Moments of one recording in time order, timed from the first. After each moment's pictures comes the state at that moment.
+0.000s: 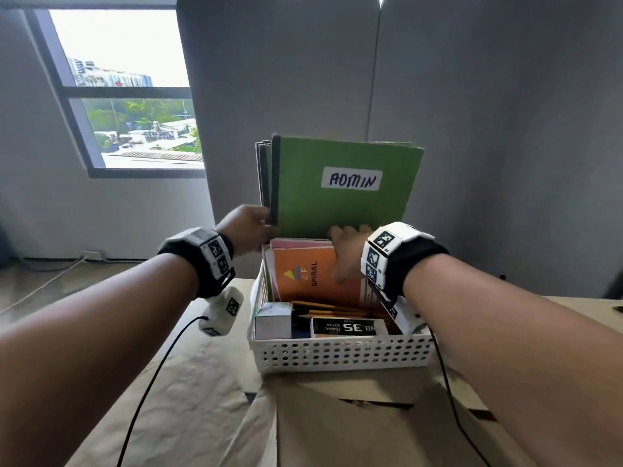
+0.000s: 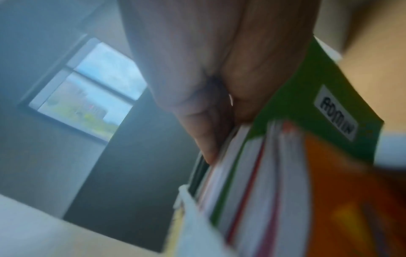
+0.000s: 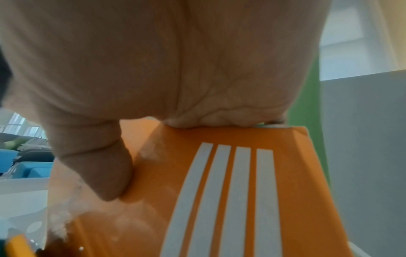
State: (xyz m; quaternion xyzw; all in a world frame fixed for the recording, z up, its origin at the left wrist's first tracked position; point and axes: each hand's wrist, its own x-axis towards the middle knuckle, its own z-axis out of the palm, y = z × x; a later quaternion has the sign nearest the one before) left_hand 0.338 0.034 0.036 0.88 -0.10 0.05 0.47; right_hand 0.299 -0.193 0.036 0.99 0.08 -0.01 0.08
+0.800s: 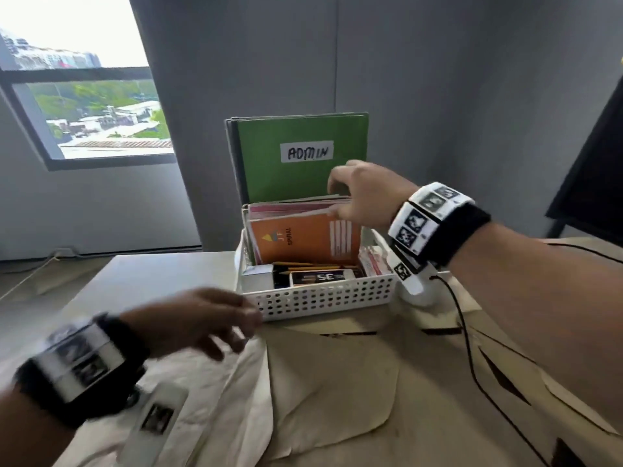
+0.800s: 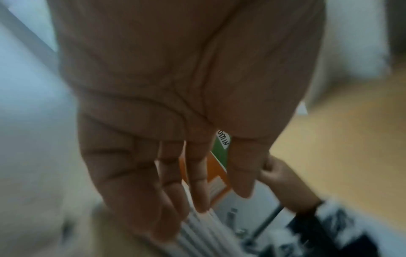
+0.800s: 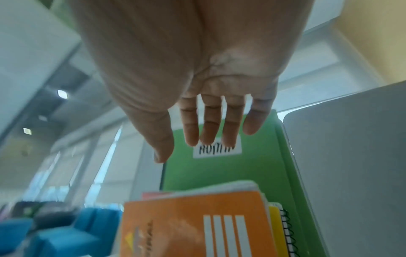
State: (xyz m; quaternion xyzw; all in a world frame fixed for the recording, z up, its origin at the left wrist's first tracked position) left_hand 0.134 0.067 0.006 0.78 -0.06 -0.33 0.53; right_hand 0.185 -0.241 0.102 0.98 0.16 0.11 -0.10
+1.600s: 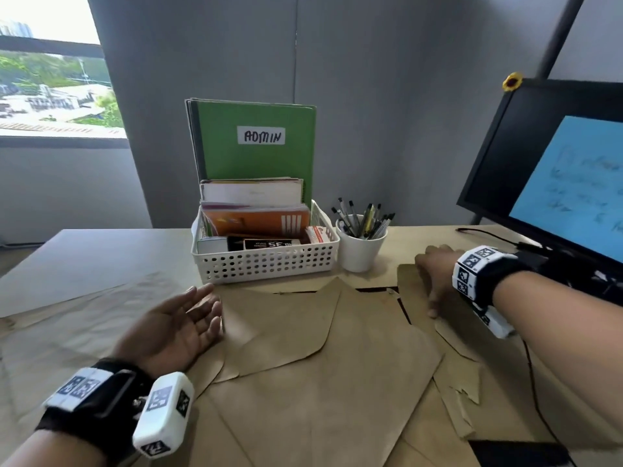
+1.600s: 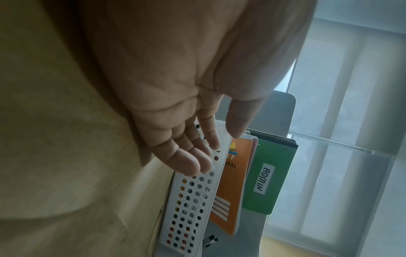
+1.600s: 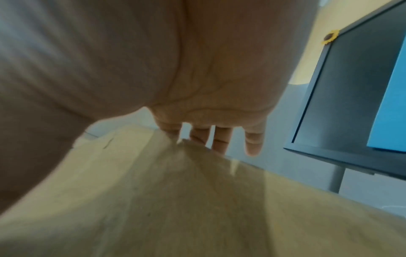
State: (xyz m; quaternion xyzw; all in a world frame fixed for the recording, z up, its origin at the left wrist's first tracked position) left_hand 0.087 0.044 -0.105 0.33 0.04 -0.27 0.90; right_hand 0.072 -0.434 -0.015 0.96 -0.09 -0.18 0.18
